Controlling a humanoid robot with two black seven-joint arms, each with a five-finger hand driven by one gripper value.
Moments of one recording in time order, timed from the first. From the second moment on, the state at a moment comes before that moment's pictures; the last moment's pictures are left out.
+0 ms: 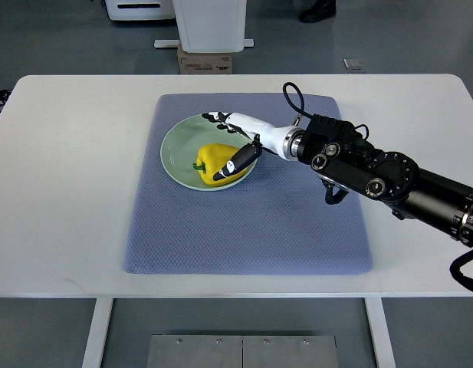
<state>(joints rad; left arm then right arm) -0.04 0.00 -0.11 -0.23 0.02 0.17 0.04 1.16 0.00 0.15 0.70 -0.79 0.11 0.12</state>
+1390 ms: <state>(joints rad) -0.04 0.00 -0.11 -0.23 0.02 0.17 0.04 0.76 0.00 1.21 0.67 -0.76 0.00 0.16</state>
